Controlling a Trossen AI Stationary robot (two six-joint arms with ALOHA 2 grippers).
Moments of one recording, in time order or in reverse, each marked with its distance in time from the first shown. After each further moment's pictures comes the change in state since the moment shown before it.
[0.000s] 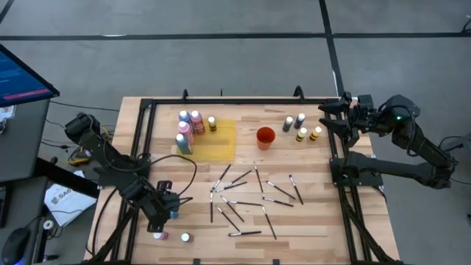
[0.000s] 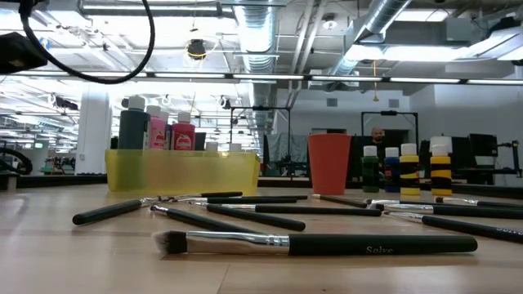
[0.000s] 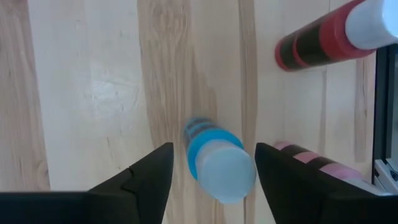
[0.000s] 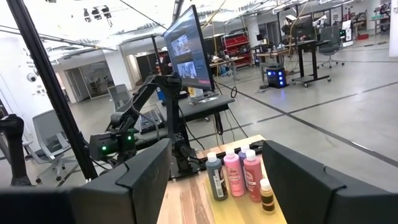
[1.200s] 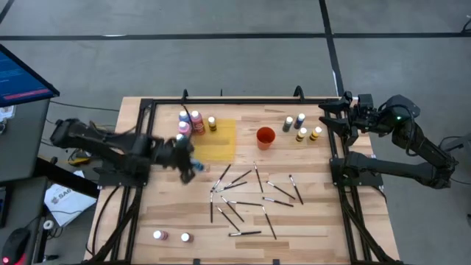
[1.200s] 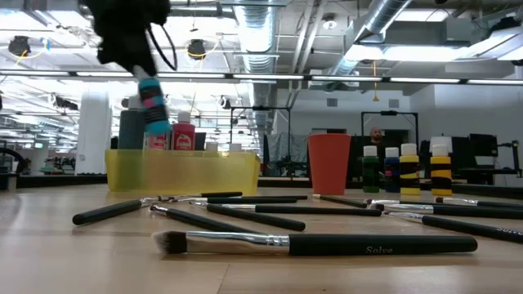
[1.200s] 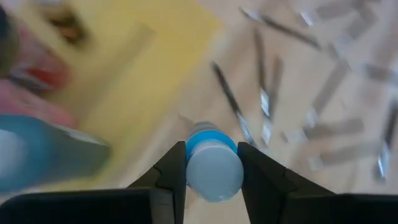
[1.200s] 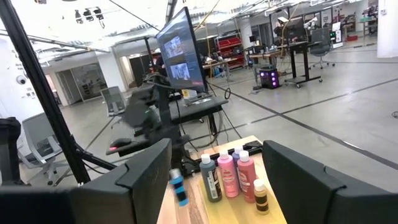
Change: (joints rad) left arm 0.657 -0.162 0.125 -0.033 -0.192 0.026; right arm 0.000 0.000 0.000 0.000 0.032 0.000
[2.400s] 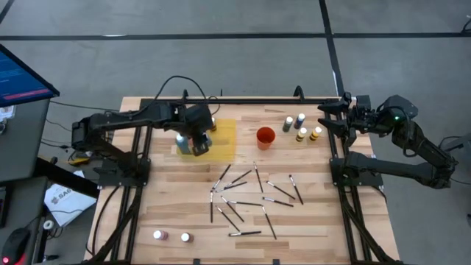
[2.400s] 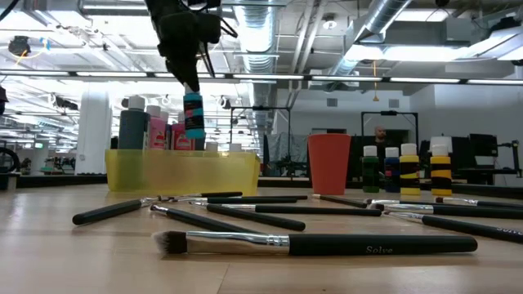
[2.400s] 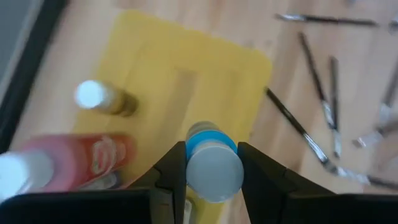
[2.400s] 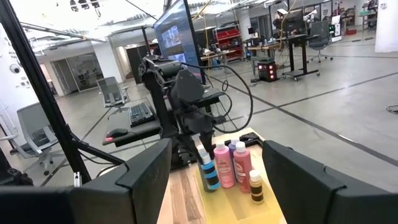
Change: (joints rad) left arm 0.410 0.303 0.317 -0.116 0.253 0.708; right arm 0.000 0.000 0.000 -0.041 0.000 -0.027
